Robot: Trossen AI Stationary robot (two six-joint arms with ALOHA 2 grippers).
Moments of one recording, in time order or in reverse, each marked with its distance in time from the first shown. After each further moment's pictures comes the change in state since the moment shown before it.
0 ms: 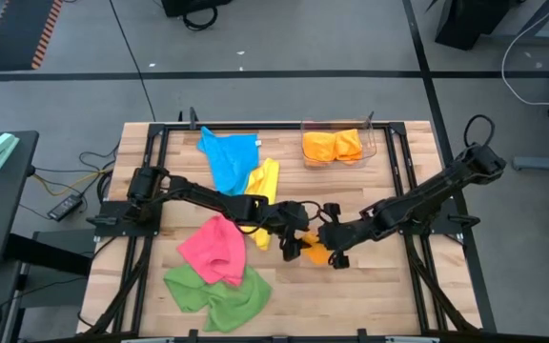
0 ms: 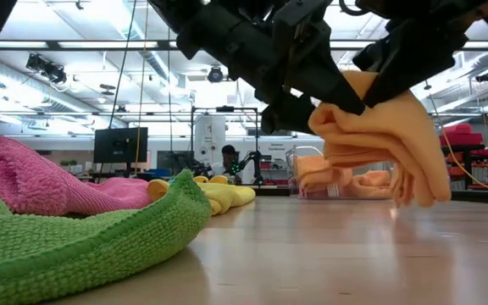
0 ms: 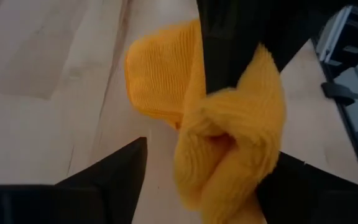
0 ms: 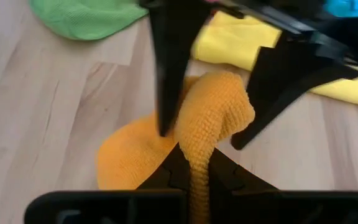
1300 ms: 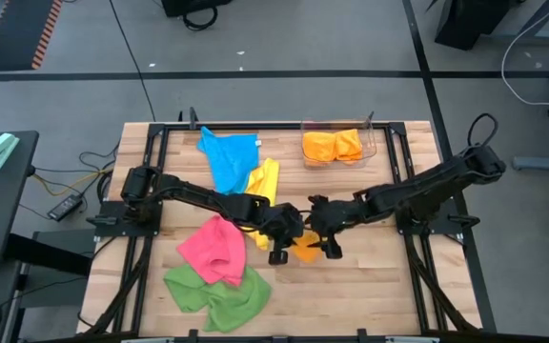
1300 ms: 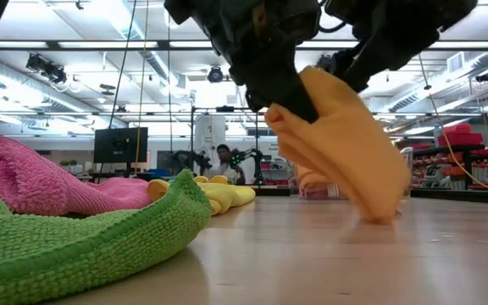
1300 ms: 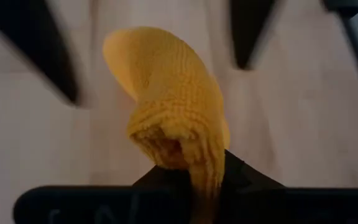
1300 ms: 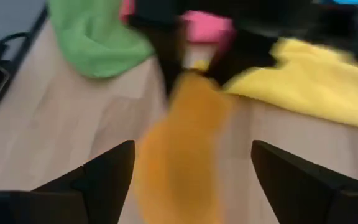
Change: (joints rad) left arm -0.032 -0.044 0.105 -0.379 0.011 0.211; right arm -0.175 0.005 0.024 0.089 -0.268 -0.081
